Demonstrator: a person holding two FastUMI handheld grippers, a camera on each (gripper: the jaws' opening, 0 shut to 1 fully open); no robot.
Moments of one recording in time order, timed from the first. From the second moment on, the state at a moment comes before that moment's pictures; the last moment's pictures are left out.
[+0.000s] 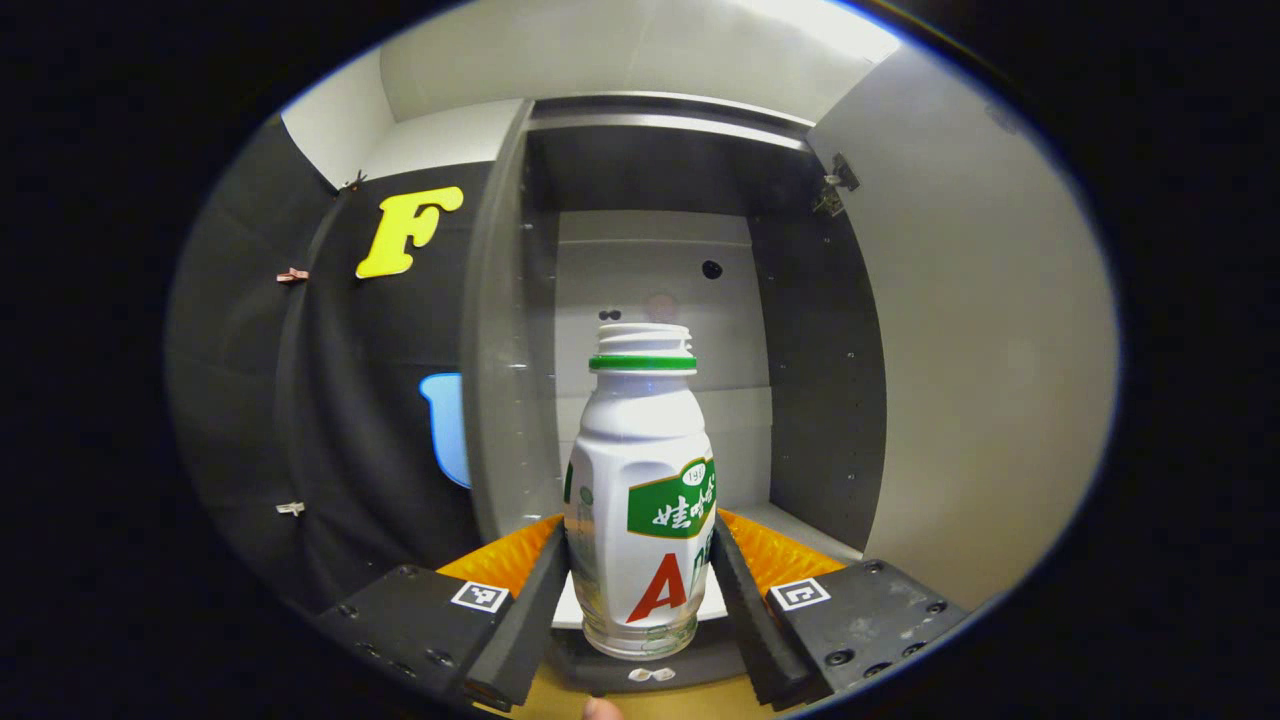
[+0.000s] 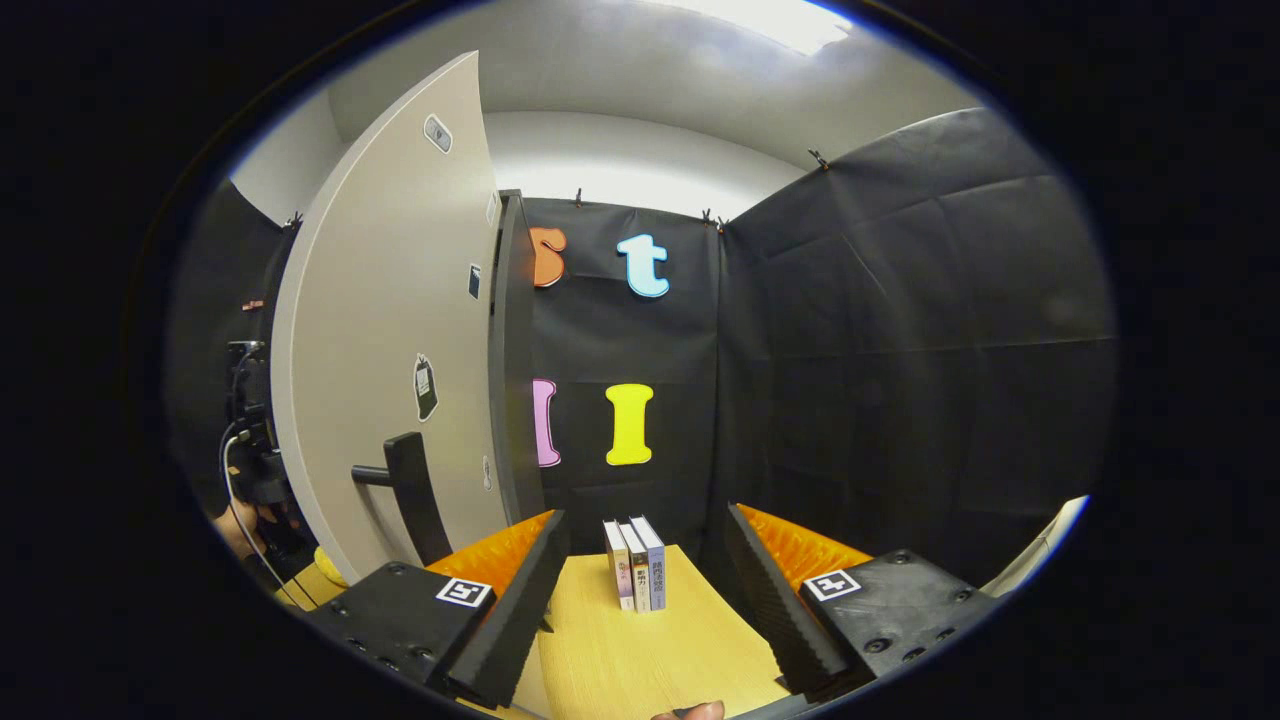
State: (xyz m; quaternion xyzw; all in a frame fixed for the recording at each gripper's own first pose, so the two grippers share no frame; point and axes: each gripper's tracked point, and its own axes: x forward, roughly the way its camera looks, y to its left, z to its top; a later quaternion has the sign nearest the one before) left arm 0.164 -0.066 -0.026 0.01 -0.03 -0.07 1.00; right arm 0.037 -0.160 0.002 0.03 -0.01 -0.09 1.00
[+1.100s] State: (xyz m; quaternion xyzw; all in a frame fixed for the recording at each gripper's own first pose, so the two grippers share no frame) left arm 0.002 0.024 -0.205 0.01 -0.03 -0.04 1.00; right arm 0.021 -0.183 -0.001 0.04 -0.06 -0.16 0.98
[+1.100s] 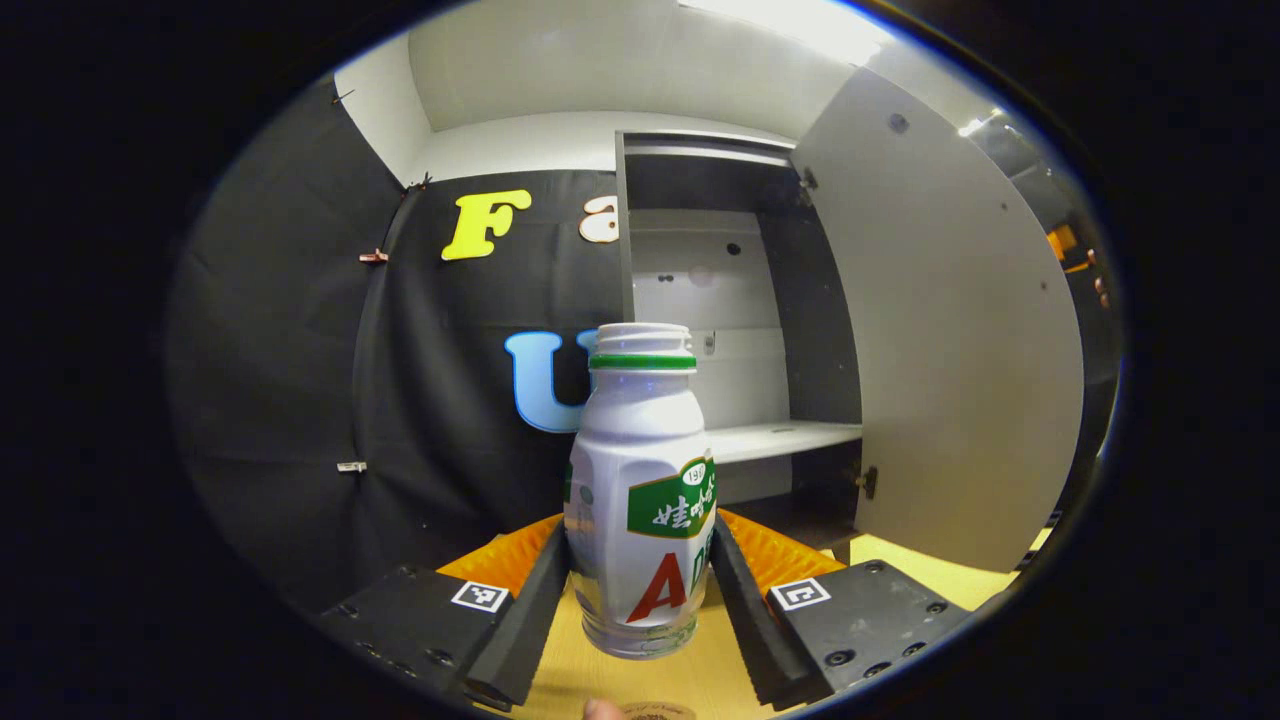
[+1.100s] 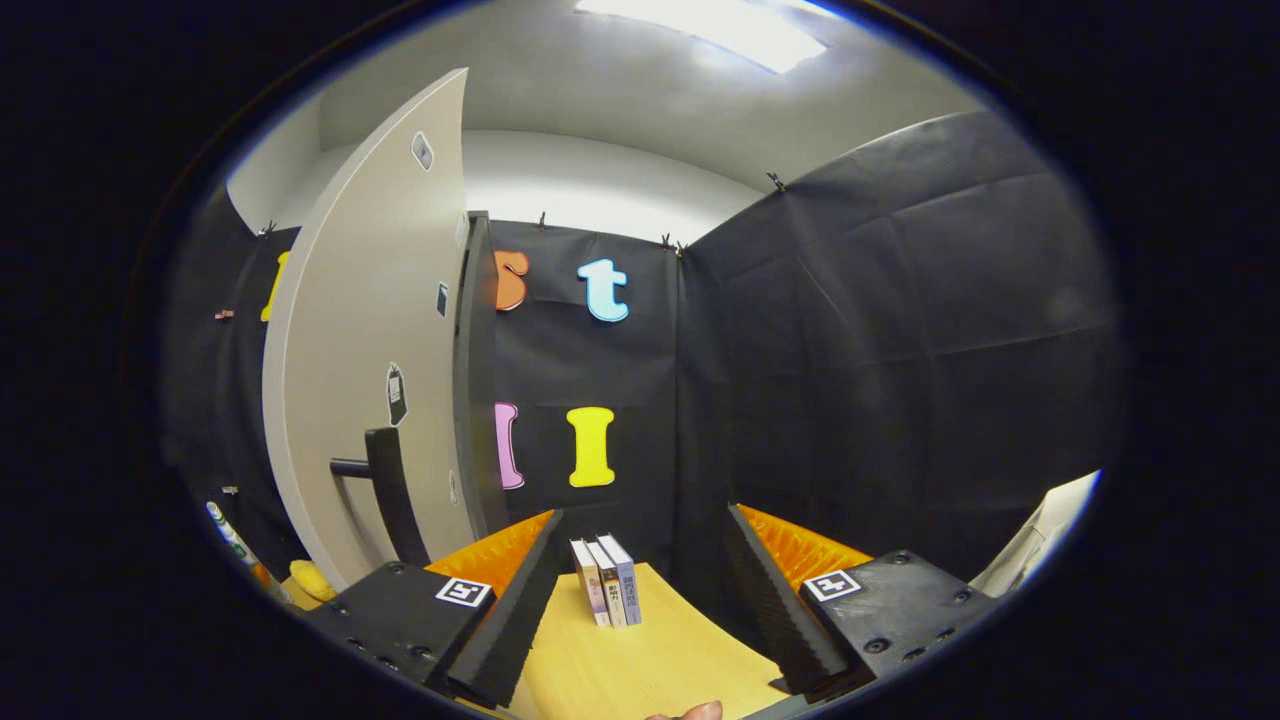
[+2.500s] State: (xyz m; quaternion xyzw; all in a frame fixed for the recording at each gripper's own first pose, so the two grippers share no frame) left arm -0.019 0.029 -0.414 -0.01 0.03 -0.07 1.00; right arm -0.003 -0.233 -0.026 0.02 -0.01 -0.23 0.97
